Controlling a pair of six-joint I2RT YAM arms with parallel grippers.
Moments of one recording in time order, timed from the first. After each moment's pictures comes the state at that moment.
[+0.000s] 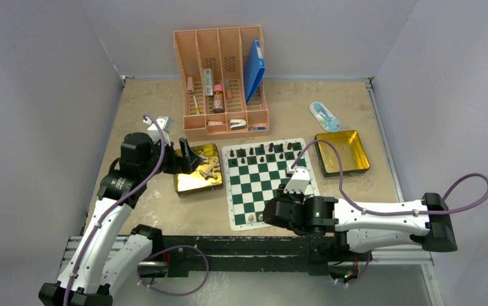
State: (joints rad) left arm -0.24 0.77 0.83 -0.58 0.32 -0.33; right arm 1.42 1.06 0.79 -0.83 0.79 1.27
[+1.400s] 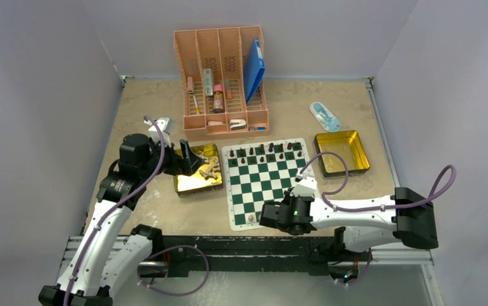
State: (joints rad) left arm -0.24 0.75 0.82 -0.57 0.36 -0.31; right arm 1.37 1.26 0.73 -1.00 0.76 1.73
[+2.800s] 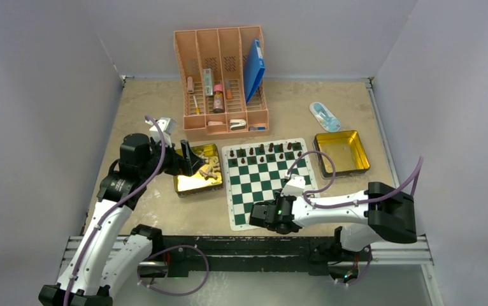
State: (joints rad) left arm -0.24 0.75 0.82 -0.56 0.39 -0.30; right arm 1.35 1.44 0.76 -0.93 0.77 1.68
